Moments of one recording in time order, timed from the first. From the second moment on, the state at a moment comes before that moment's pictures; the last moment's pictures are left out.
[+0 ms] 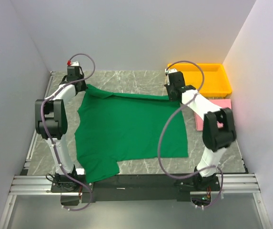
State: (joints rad) left arm 0.00 1.97 1.47 -0.17 -0.11 -0.25; right arm 0.31 1.74 1.32 -0.38 0.26 -0.06
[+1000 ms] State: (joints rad) left arm 0.01 1.78 1.36 -0.34 -0.10 -0.66; right arm 0.19 2.02 1.53 -0.39 0.13 -0.04
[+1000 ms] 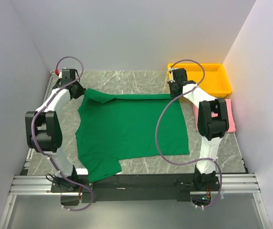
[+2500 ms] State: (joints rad) left arm 0.02 1.27 0.75 -0.32 -0.02 -0.91; right arm 0.18 1.85 1.29 -0.48 0.16 0.16
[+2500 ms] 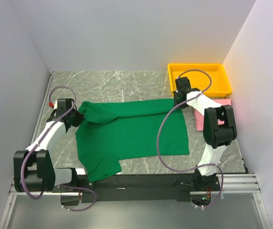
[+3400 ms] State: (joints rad) left arm 0.02 1.15 0.58 -0.29 0.08 -1.02; right arm 0.18 1.92 1.29 -0.49 0.18 0.21
